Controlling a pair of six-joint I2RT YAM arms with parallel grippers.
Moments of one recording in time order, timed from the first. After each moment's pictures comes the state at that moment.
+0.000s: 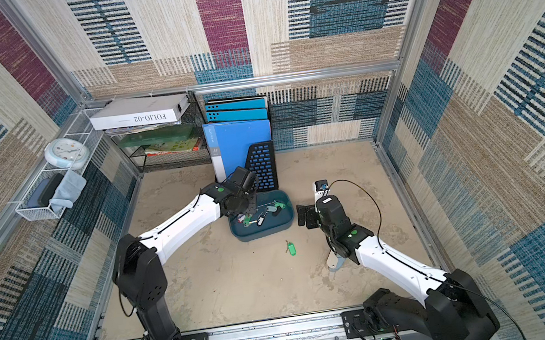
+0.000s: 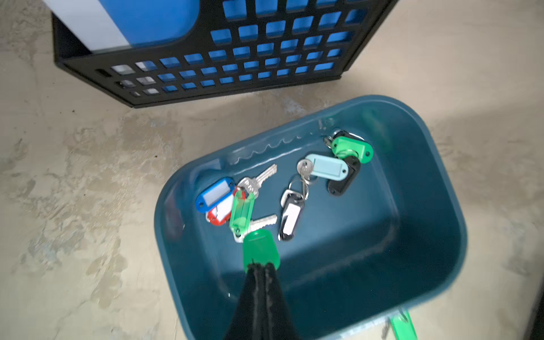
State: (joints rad) left arm -0.67 1.81 1.56 -0.80 -0.24 -0.44; right arm 0.52 1.12 0.61 0.02 0.22 0.32
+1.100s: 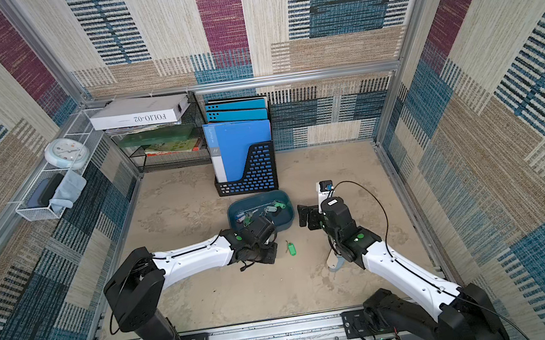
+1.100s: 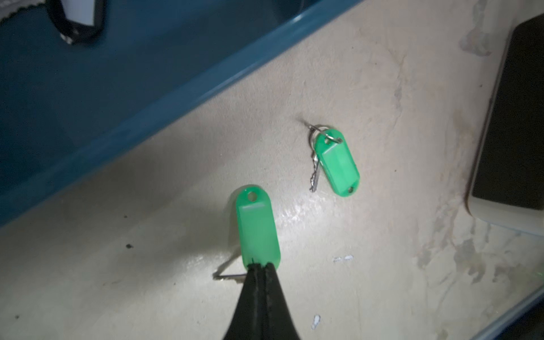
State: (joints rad) left arm -0.91 1.76 1.10 -0.49 -0.01 -0.58; right arm 0.52 1.03 0.60 -0.03 0.19 0.36
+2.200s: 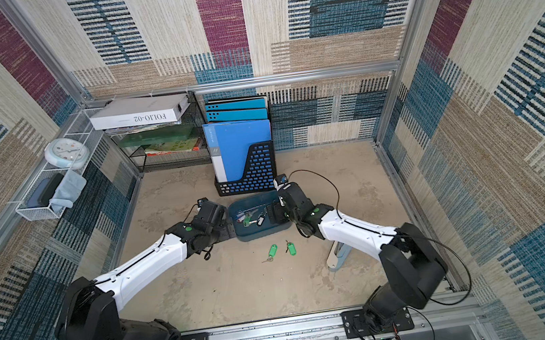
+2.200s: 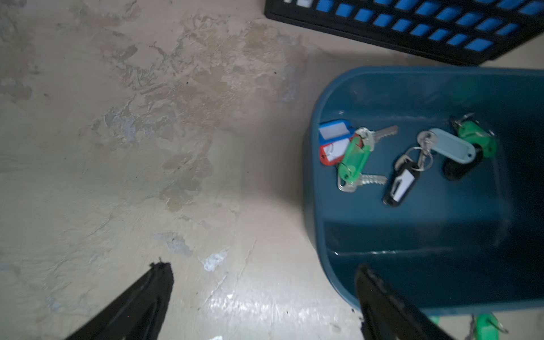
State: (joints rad) left arm -0.52 1.47 0.97 -0.54 -0.26 -0.67; right arm 0.69 1.57 1.03 -0.15 0.16 0.31
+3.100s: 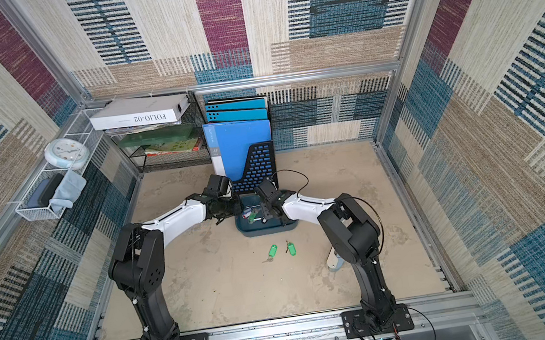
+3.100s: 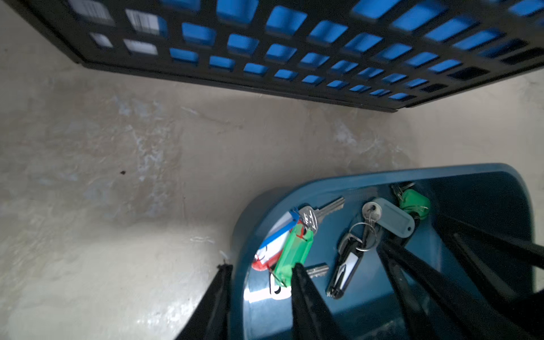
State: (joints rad) left arm -0.40 1.93 1.36 -0.40 0.11 -0.49; right arm 0.69 2.03 1.39 -0.33 0.33 0.36
